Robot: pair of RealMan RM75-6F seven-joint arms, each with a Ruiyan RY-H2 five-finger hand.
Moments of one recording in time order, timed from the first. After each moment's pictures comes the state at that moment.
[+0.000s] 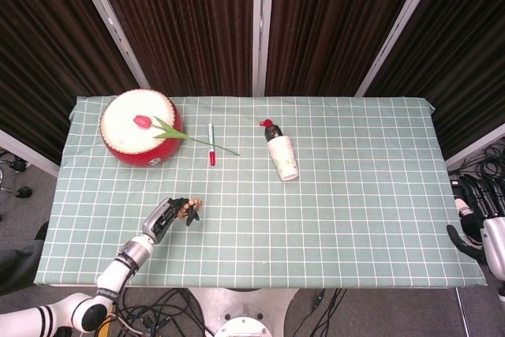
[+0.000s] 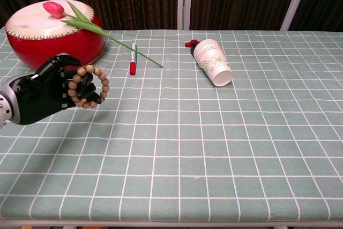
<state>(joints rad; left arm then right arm) -0.47 -1.53 -0.17 -1.59 1.29 0.81 -1.07 0.05 -0.96 0.07 -1.63 -1.61 1.61 0.13</state>
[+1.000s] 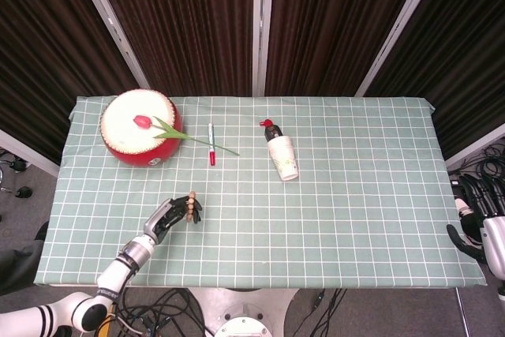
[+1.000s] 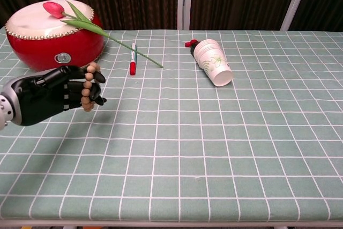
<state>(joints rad) -0.47 -1.54 -0.16 -1.58 1.32 0.81 -1.09 0.05 -0.96 0.07 -1.63 -1.61 1.60 0.13</state>
